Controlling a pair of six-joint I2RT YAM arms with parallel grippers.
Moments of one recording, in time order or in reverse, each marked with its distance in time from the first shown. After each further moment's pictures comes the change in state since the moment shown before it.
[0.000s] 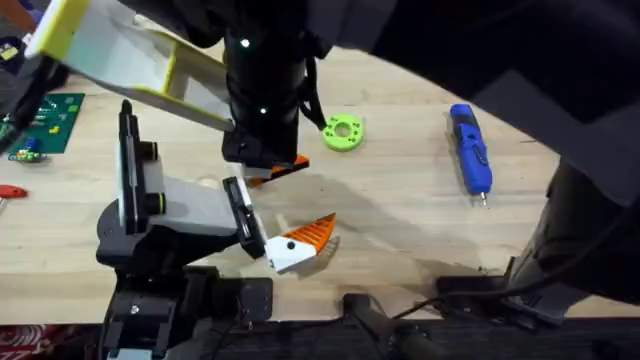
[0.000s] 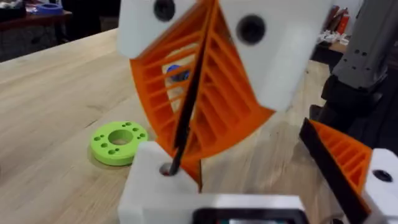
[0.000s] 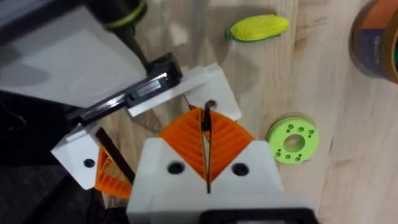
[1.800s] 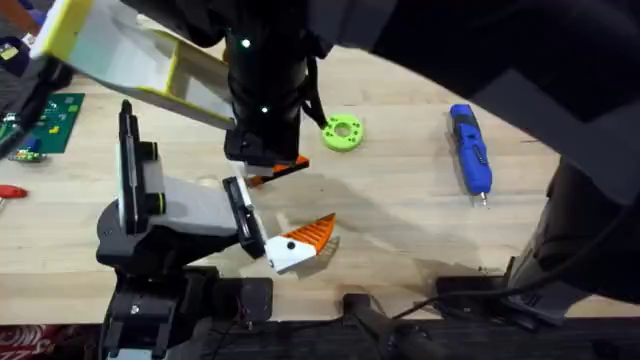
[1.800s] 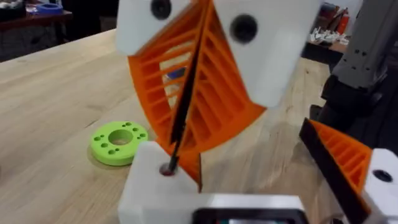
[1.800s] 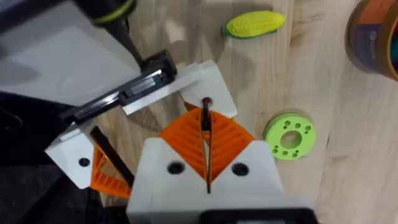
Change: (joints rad) left arm 0.000 0.000 0.000 0.000 0.000 0.000; right arm -0.001 0.000 0.000 -0.004 0.017 0.000
